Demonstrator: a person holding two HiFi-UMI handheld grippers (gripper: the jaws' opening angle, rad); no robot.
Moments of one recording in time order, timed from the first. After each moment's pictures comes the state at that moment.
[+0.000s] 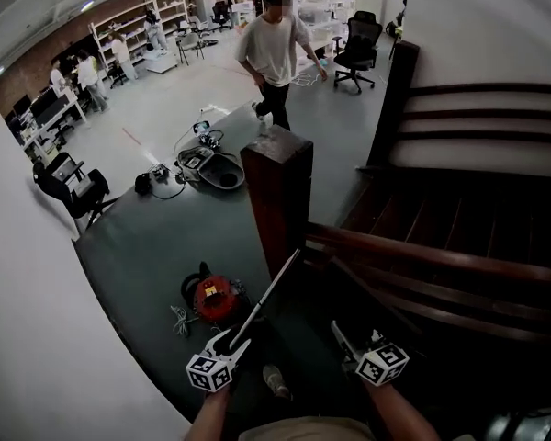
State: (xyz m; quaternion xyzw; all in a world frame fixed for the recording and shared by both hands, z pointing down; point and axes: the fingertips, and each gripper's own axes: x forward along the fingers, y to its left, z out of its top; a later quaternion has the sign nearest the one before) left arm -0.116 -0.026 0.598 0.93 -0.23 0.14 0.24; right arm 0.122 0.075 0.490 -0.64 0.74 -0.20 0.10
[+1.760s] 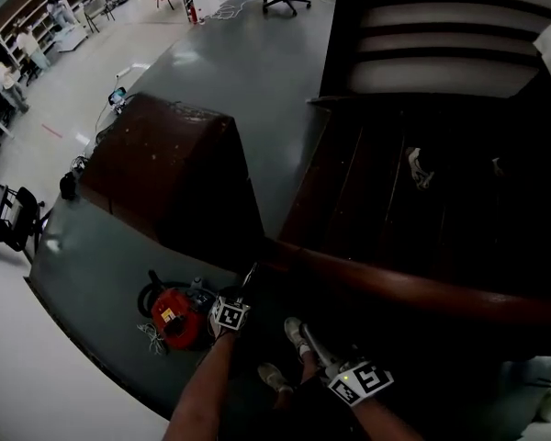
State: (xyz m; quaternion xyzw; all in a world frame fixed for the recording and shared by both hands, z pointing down) left arm 0.143 -0.264 1.011 0.86 -0.08 0.49 0.11; right arm 0.242 -0.107 0.622 -0.73 0.64 -0.19 0.10
